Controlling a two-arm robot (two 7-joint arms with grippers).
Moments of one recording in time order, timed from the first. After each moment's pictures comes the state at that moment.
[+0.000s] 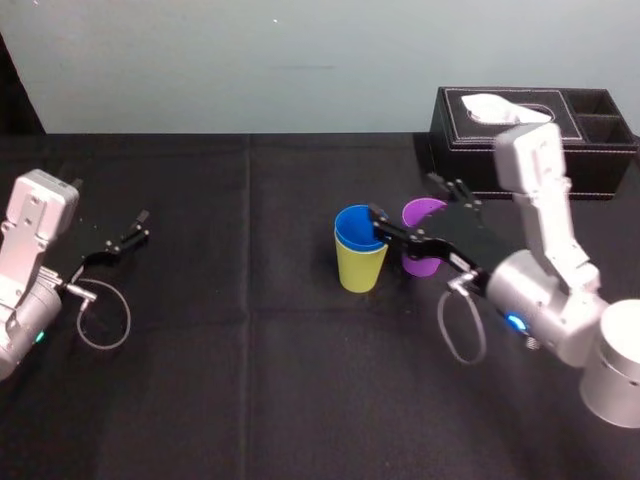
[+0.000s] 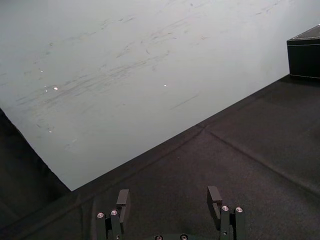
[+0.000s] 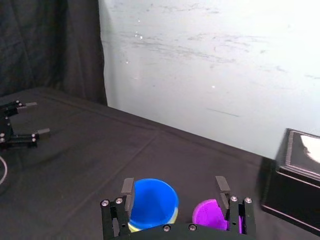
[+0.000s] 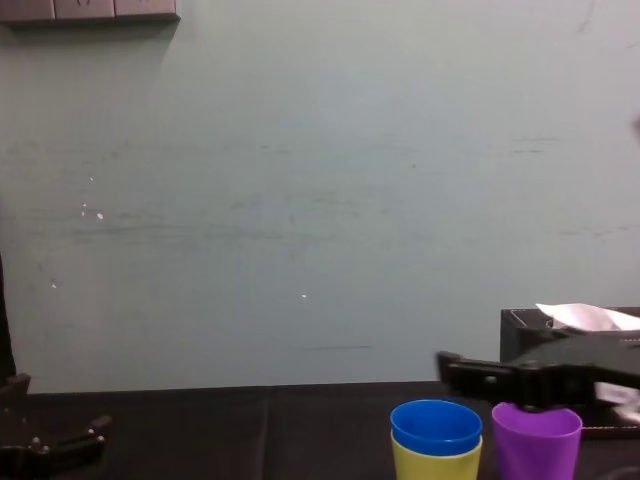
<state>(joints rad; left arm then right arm) -0.20 0.60 0.45 -1.41 -0.25 -0.12 0.03 0.08 0.31 -0.26 -1.72 0.20 0.22 0.26</state>
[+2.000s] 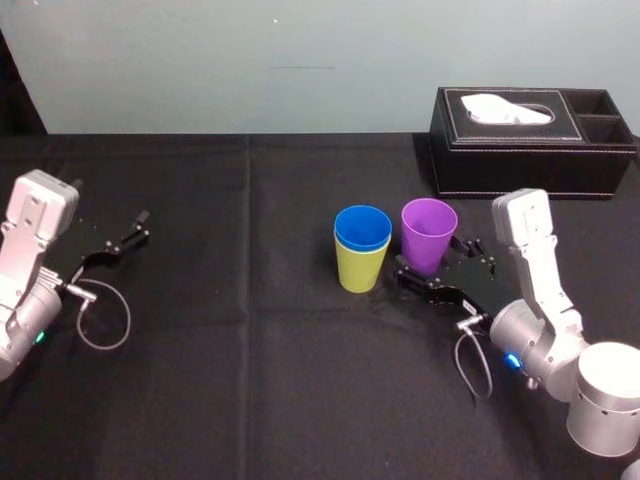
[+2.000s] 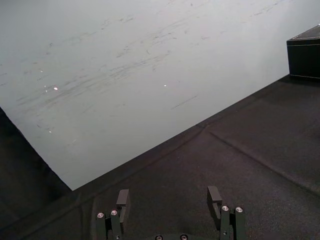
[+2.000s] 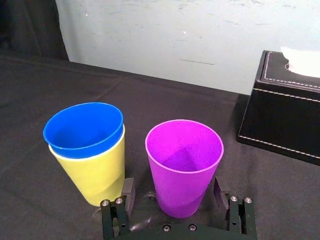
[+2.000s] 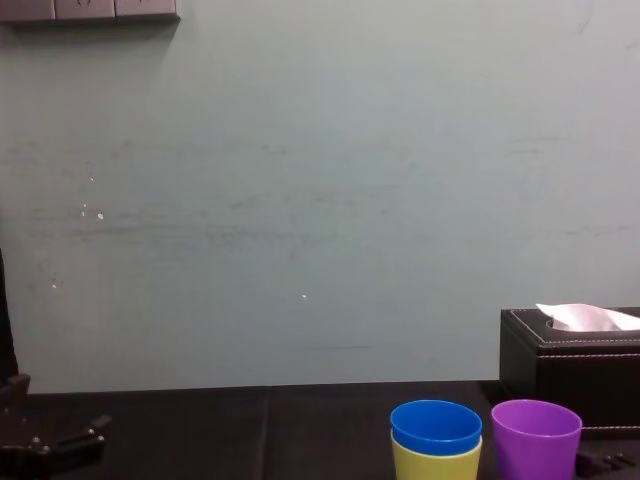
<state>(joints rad) -0.20 0.60 0.45 -1.41 -0.25 -0.12 0.03 0.10 0.26 -0.22 -1.45 0.15 0.12 0.24</state>
